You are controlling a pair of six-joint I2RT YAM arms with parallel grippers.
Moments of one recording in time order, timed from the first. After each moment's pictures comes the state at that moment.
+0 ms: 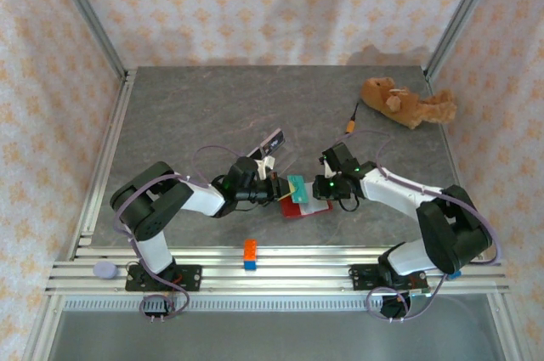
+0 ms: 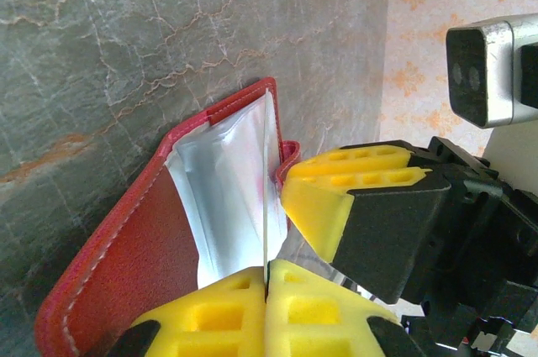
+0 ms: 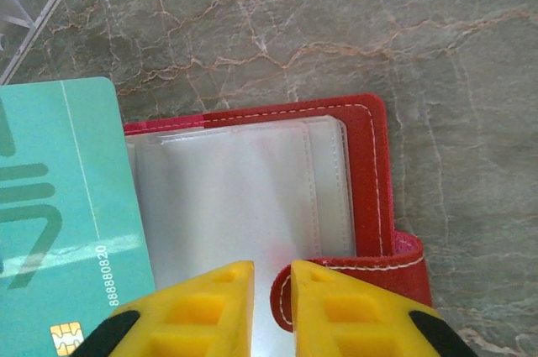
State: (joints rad) left arm -0.69 1.76 0.59 0.67 0.50 -1.20; right arm 0.52 1.41 0.70 -0.44 -0.20 0.48
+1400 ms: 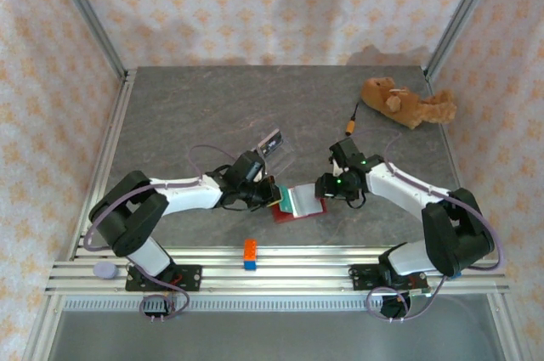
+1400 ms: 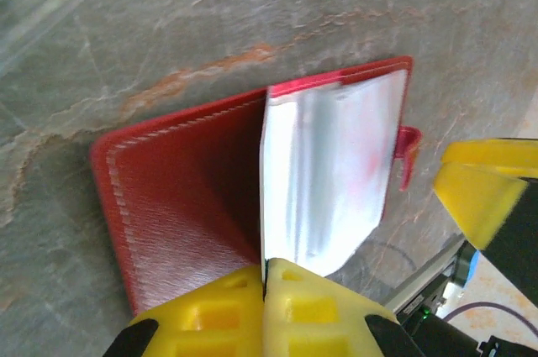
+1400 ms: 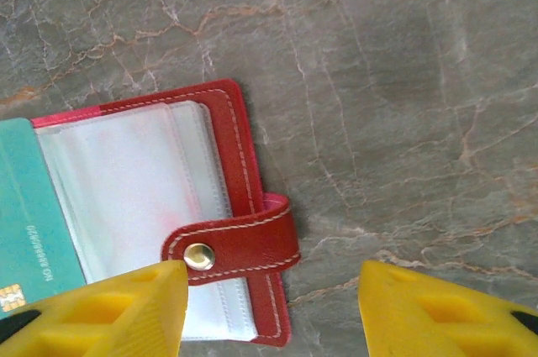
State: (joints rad) left arm -0.71 1.59 0.76 -0.06 0.38 -1.11; right arm 0.45 1.39 0.75 -0.62 -0.21 0.49
